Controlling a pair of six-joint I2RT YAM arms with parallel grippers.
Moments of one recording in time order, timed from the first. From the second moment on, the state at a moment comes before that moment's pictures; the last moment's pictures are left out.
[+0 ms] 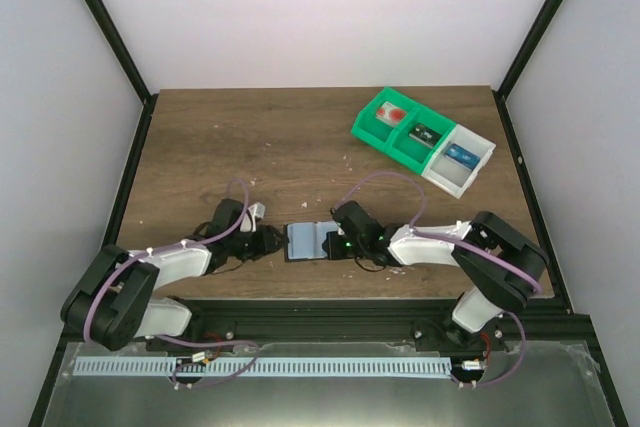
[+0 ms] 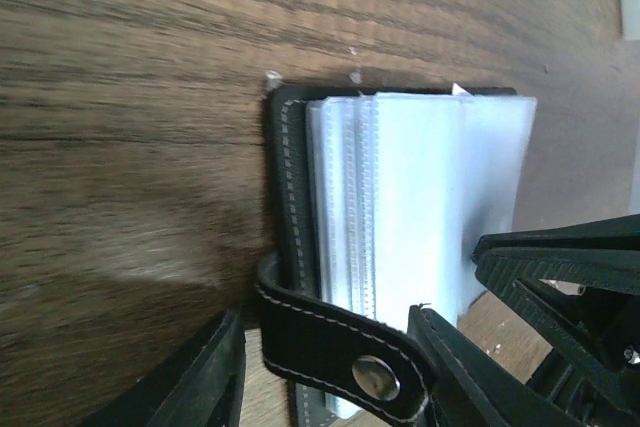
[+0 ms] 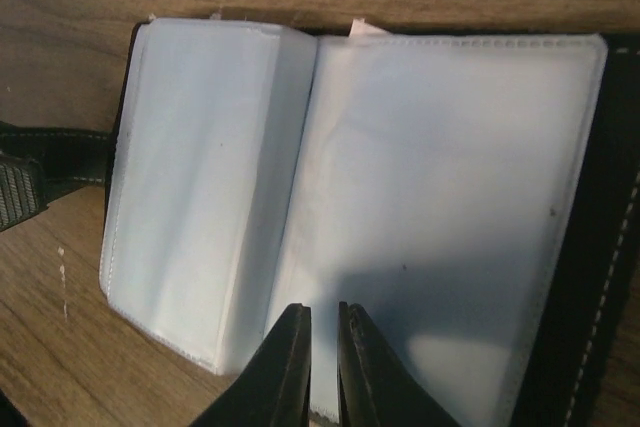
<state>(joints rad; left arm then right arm) -0.45 1.32 0.34 0.13 0.50 -0.77 0.90 1.58 0.65 0.05 -0.12 0.74</state>
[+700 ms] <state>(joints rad) -0.49 1.22 0.34 0.19 0.56 -0.84 0.91 1.44 0.61 0.03 -0.15 0.73</state>
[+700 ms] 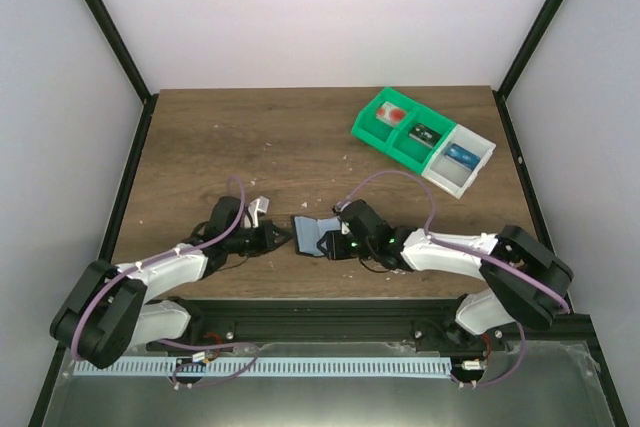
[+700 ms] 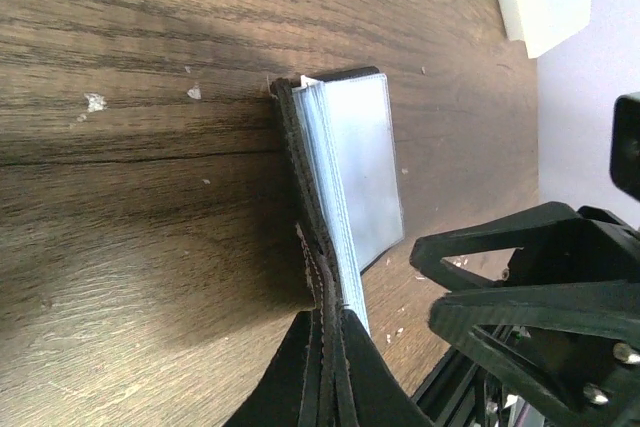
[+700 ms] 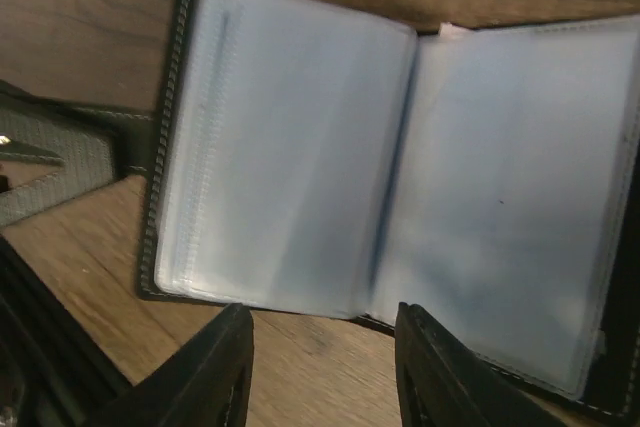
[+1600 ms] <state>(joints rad) -0.50 1.19 0.32 0.14 0.58 -0.82 0.91 1.62 0.79 -0.04 -0.21 0.66</state>
